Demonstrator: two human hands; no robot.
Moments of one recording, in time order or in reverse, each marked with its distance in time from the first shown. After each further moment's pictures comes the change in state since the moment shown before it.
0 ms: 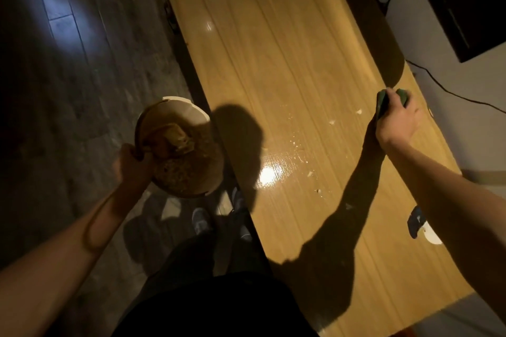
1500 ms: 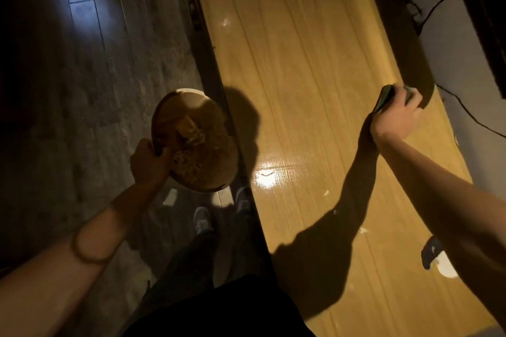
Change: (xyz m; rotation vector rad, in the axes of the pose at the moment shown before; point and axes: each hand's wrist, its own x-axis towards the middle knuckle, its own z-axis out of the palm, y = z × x) left_hand 0.011 0.006 0.004 0.037 0.001 -0.066; right_hand 0.029 -0.080 0.026 0.053 0.069 0.017
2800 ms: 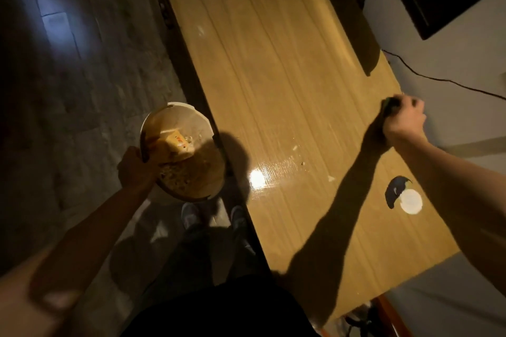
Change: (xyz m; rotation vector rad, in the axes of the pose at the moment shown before) left_hand -0.094 -0.023 -0.005 -0.012 -0.049 -0.029; right_hand -0.055 0.129 -0.085 -0.005 -0.150 0.154
